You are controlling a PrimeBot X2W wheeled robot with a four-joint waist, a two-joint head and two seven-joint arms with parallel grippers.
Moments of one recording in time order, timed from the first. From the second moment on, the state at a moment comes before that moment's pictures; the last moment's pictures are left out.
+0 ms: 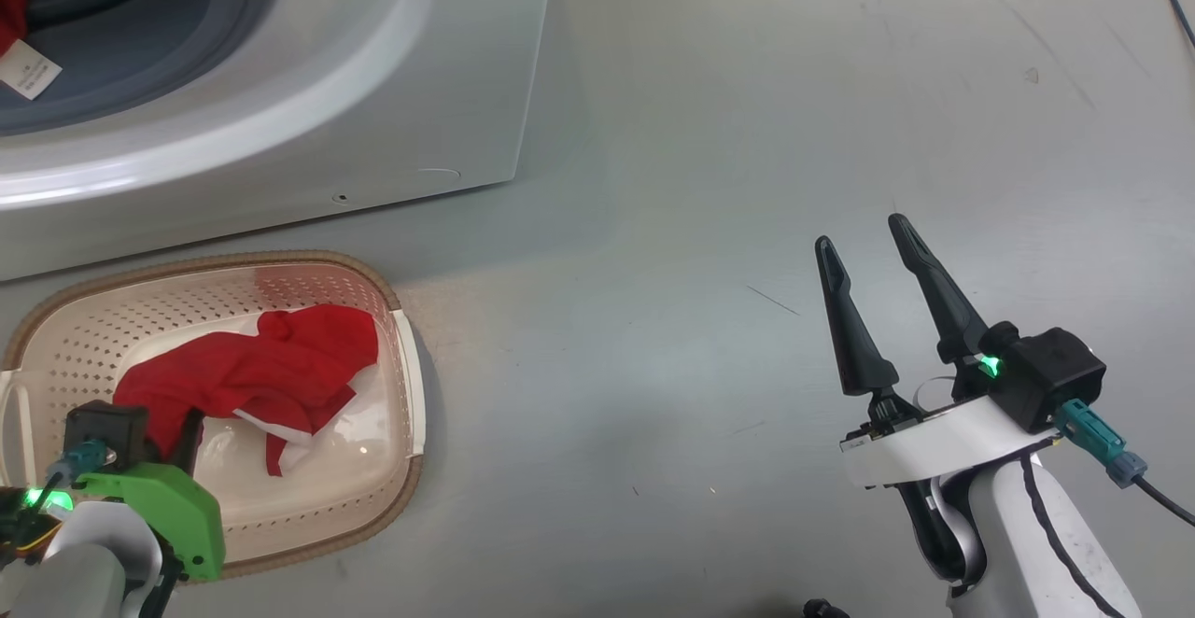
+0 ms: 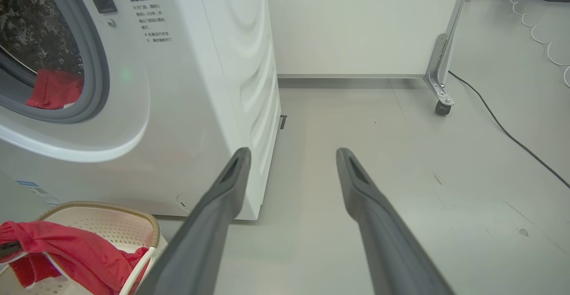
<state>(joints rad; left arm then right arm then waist) -0.36 0.33 -0.30 0.77 -0.41 -0.13 -0.17 -0.15 -0.06 0.22 0.05 0.28 0.11 -0.26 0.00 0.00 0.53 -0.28</state>
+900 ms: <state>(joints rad) -0.41 0.25 -0.36 0.91 -0.43 -0.13 -0.23 -0.18 -0.05 0.19 0.09 0.27 0.12 -0.26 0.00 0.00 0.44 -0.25</state>
